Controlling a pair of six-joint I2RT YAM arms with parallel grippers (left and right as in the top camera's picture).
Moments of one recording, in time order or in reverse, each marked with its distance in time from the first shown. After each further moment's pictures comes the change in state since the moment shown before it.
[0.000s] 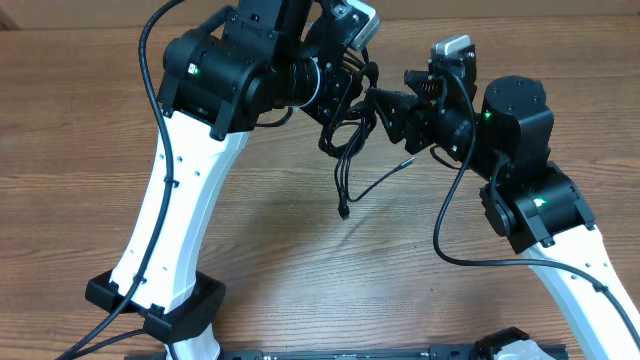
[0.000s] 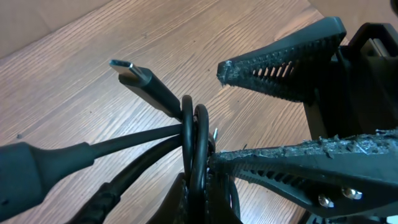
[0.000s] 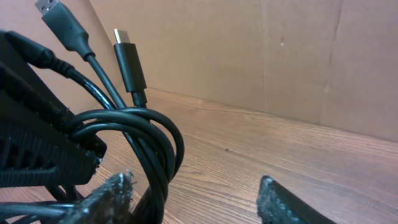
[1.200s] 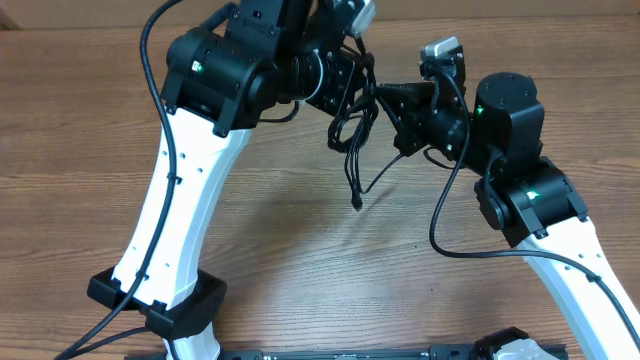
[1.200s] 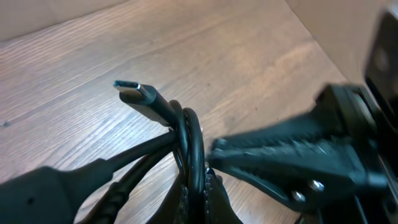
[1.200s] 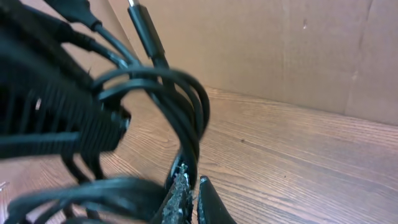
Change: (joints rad) left arm 0.014 0.010 0.000 0.060 -0.016 -0.169; right arm 0.000 0.030 0.000 -0.005 -0.074 0.021
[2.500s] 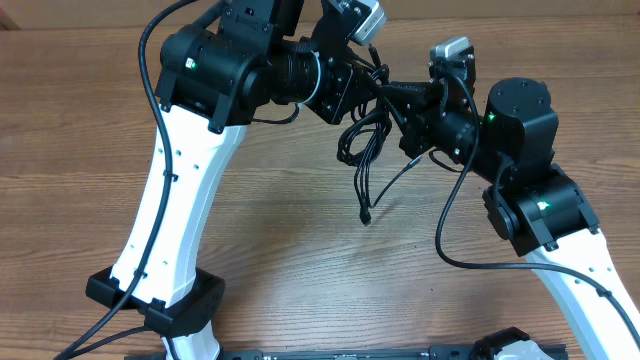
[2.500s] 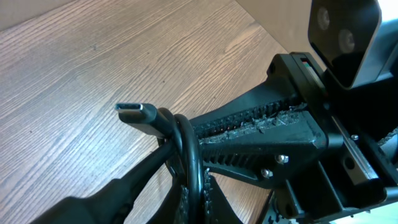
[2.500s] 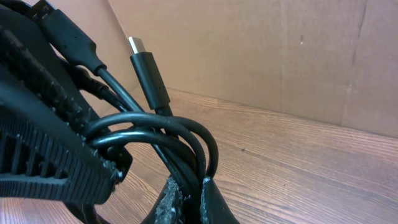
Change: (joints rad) left arm 0.010 0.000 0.000 -0.021 0.232 0.139; right arm -0.002 -0.043 0.000 -0.004 0.007 0.000
